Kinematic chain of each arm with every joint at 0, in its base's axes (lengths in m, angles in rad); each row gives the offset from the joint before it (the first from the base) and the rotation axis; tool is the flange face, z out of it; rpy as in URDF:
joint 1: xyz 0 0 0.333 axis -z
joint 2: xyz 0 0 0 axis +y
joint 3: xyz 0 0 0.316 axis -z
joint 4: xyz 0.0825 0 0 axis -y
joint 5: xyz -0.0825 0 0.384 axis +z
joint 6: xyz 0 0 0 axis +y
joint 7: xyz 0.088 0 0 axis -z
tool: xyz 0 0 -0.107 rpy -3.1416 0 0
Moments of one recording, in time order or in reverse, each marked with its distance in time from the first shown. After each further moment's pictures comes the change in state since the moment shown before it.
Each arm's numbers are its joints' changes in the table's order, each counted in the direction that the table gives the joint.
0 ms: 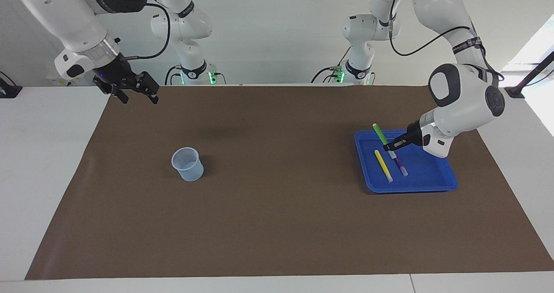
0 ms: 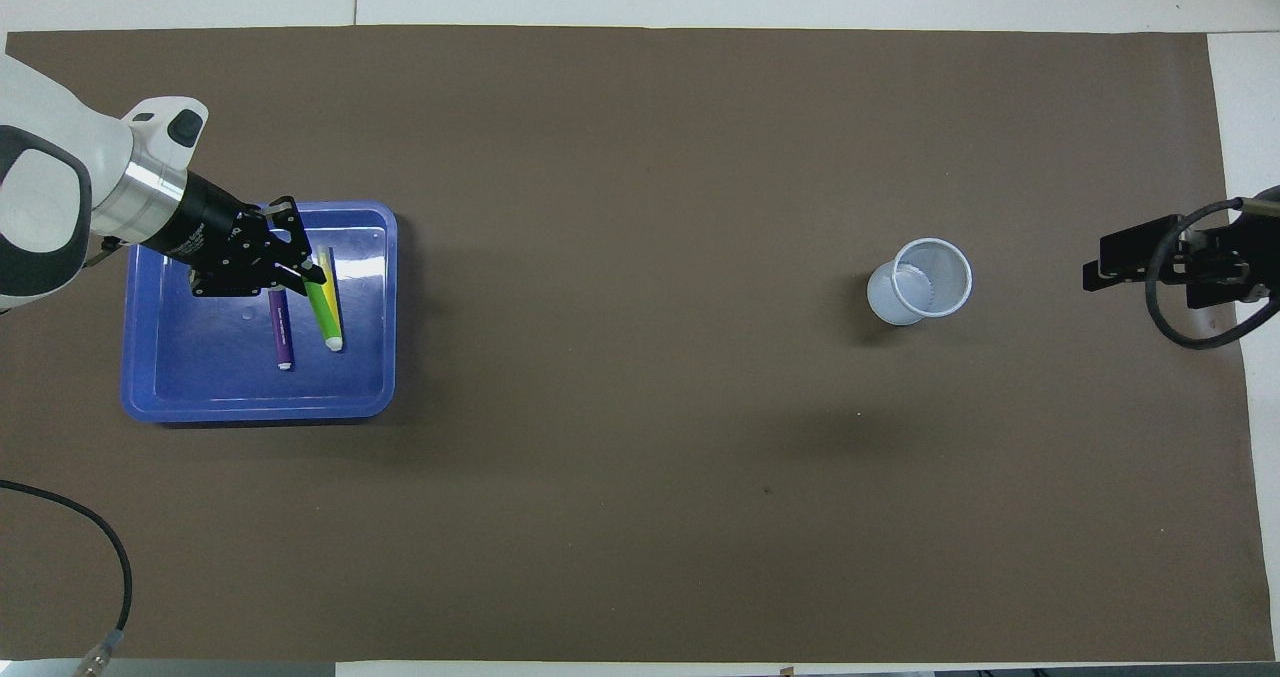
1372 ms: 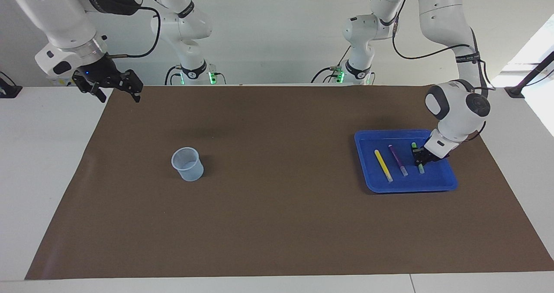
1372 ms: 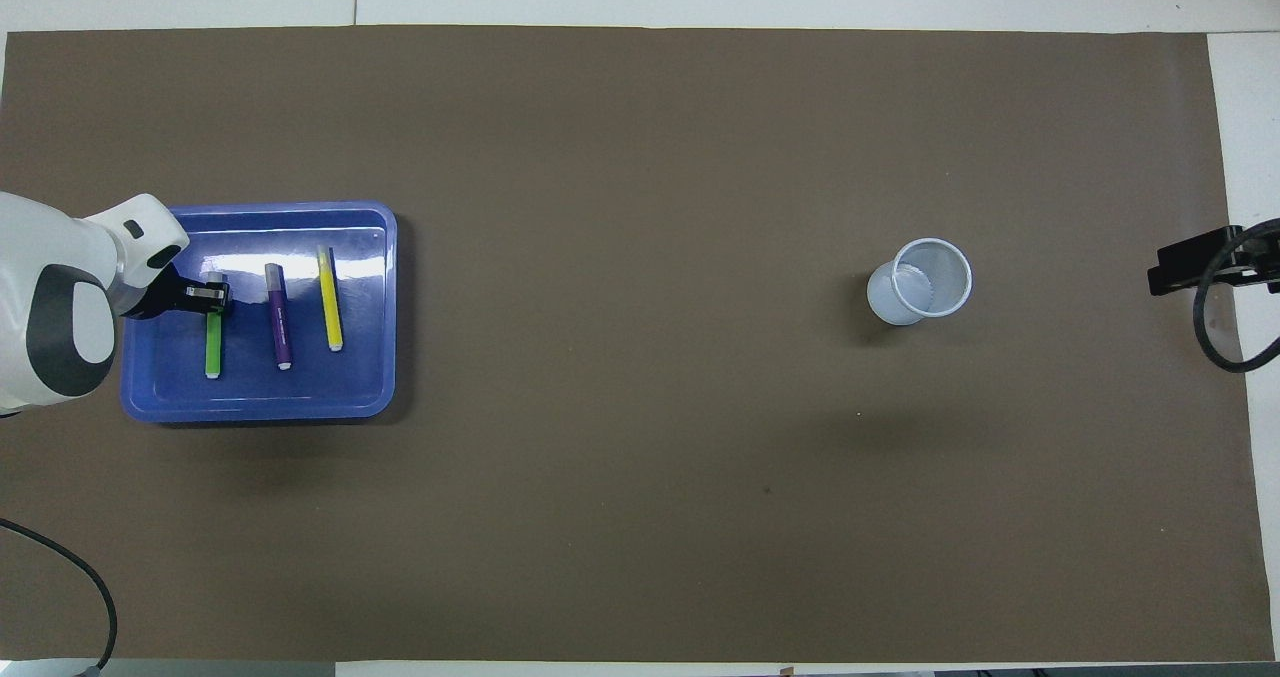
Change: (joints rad) left arm -0.147 0.012 -0.024 -0.382 0.389 -0.633 0.806; right arm 0.016 0.016 0.015 0.049 -0.169 0.015 -0.173
